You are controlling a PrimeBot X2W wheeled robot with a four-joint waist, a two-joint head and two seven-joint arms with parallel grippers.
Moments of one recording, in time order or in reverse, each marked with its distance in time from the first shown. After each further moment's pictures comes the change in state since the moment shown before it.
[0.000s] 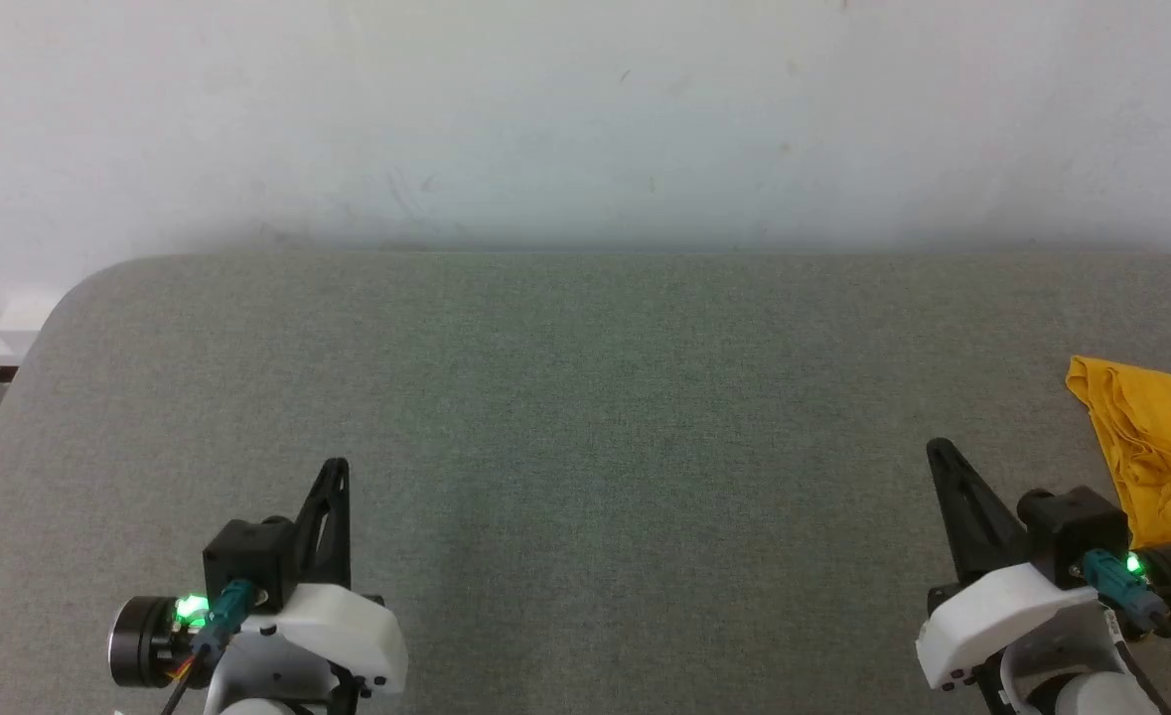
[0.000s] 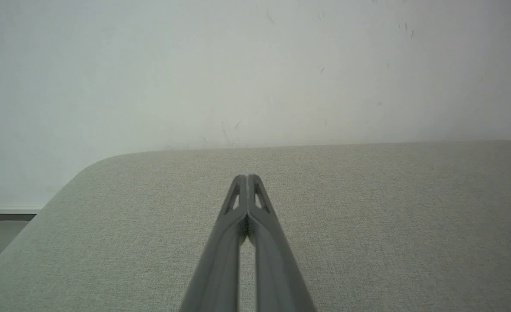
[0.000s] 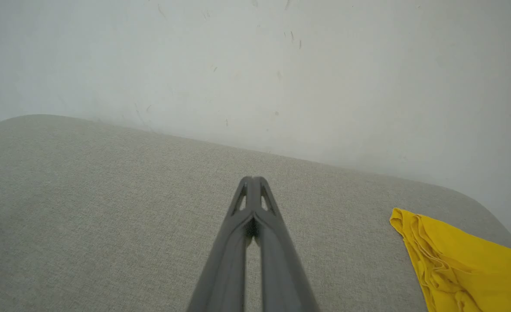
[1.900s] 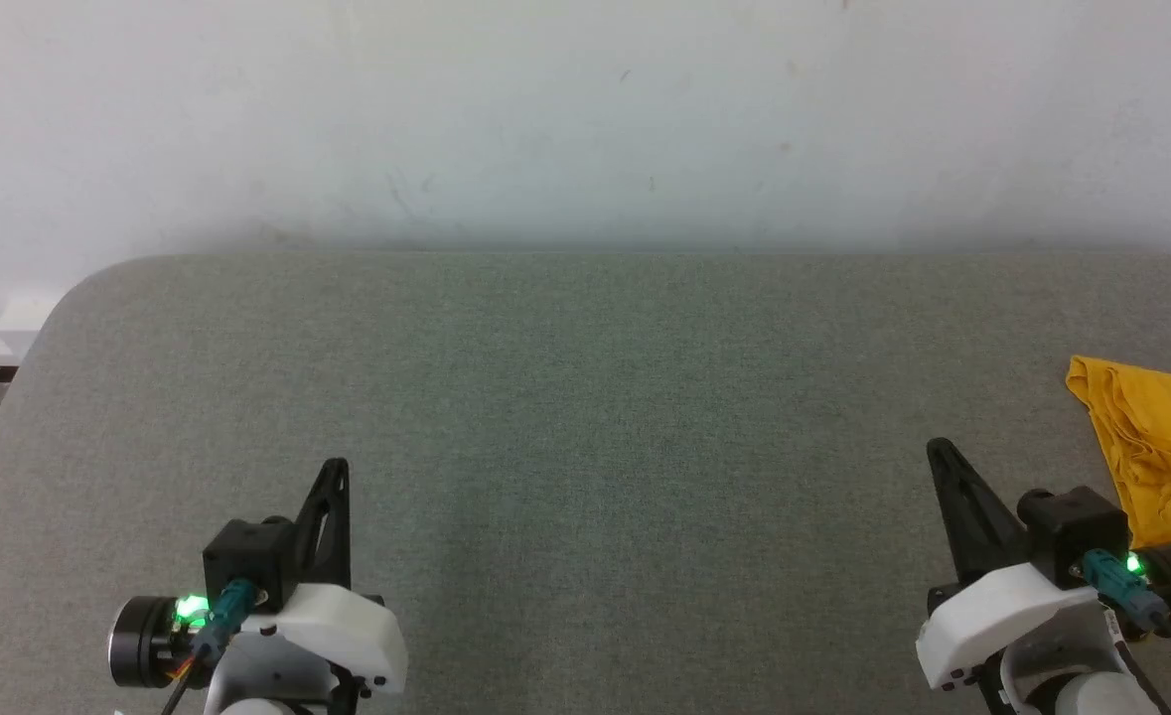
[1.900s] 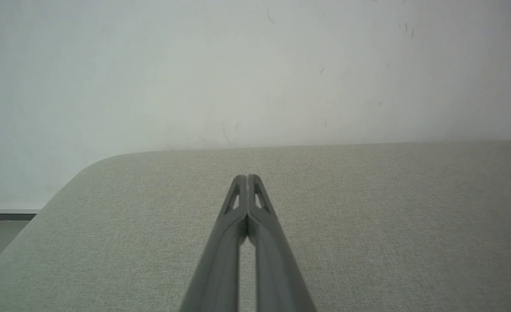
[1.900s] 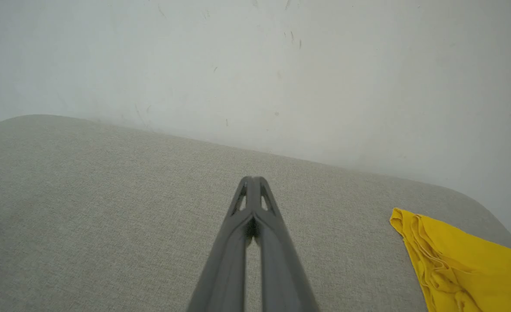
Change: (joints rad) left arm 0.000 0.000 0.000 0.000 0.000 0.000 0.000; right arm 0.000 0.000 0.000 0.000 0.000 0.000 0.000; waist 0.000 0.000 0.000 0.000
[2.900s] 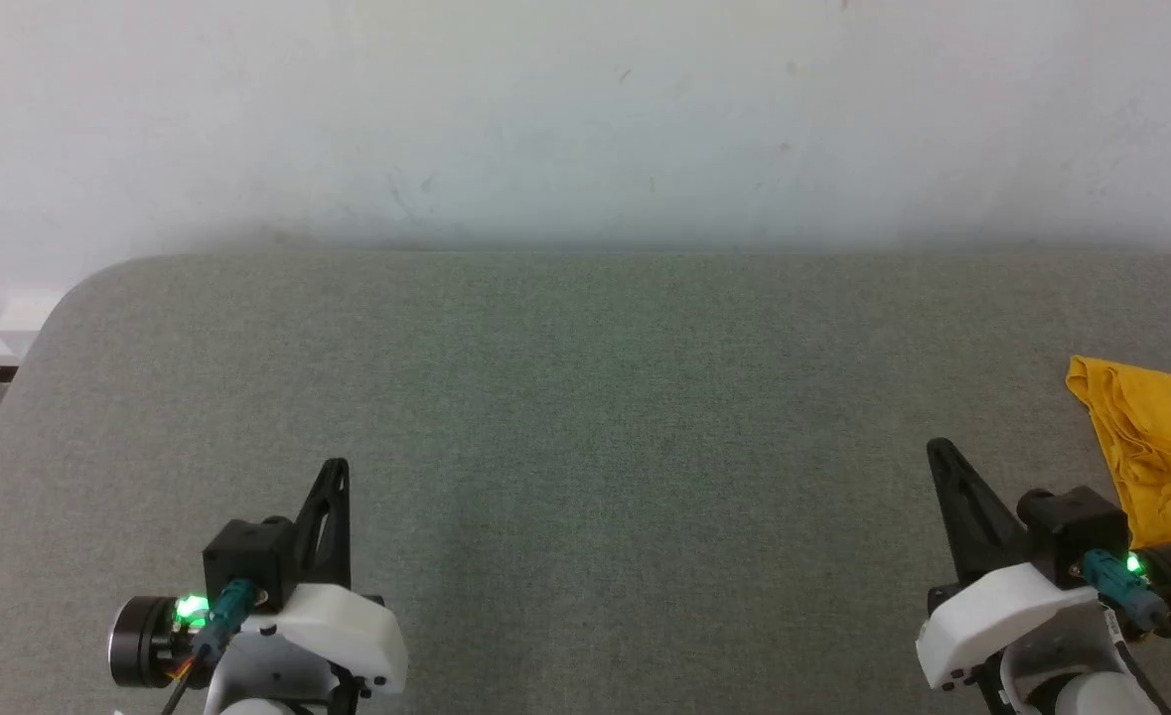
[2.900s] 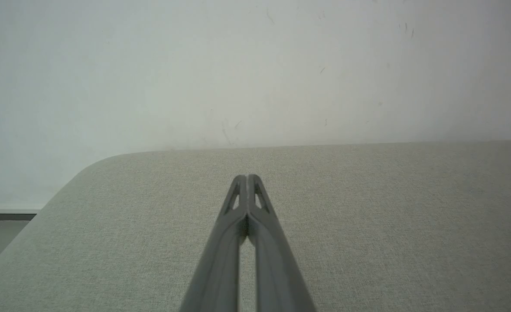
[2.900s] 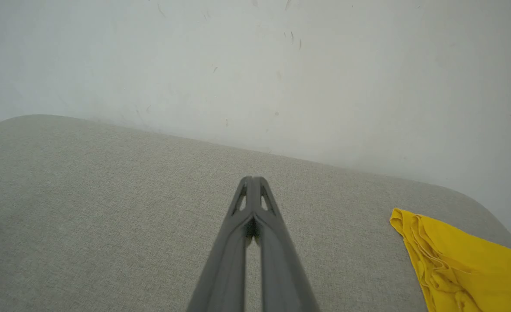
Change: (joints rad) left arm 0.000 0.000 0.000 0.000 0.000 0.000 0.000; right arm 0.000 0.000 0.000 0.000 0.000 0.000 0.000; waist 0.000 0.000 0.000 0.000
